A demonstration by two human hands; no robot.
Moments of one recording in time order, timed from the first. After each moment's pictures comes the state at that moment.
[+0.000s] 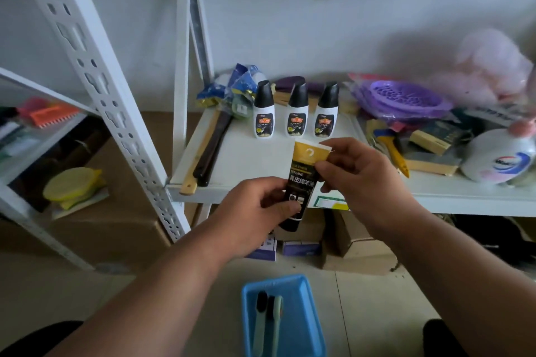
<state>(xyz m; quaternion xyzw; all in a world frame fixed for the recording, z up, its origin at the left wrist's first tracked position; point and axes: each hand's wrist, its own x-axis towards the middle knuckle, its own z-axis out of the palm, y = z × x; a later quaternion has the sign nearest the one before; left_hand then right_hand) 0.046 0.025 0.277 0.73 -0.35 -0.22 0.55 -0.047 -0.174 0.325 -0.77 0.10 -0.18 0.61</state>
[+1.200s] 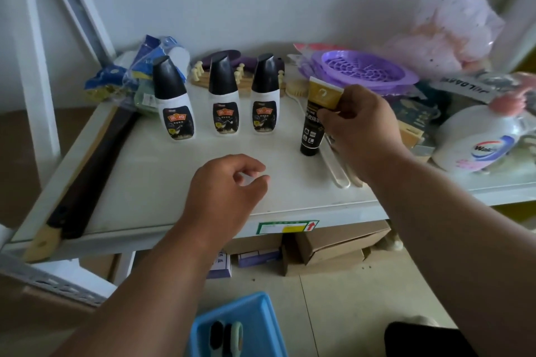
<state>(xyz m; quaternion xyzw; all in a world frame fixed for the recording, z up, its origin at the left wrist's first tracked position) 0.120 -0.116 0.213 0.82 -0.29 -0.04 0.49 0.036 -0.335 0.295 -0.82 0.31 -0.31 0.38</state>
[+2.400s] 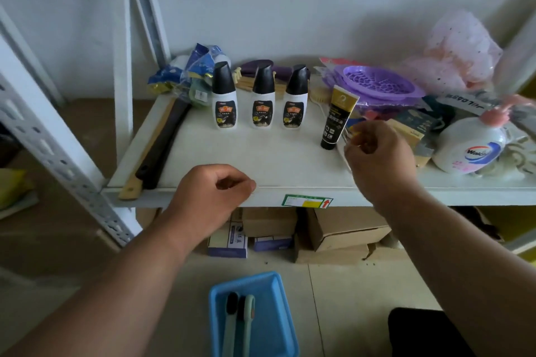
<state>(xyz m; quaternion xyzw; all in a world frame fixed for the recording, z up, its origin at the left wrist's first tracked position) 0.087 -0.004 0.243 0.81 -0.28 -0.10 0.50 -0.032 -0.265 0.293 -0.83 0.30 -0.31 0.35</state>
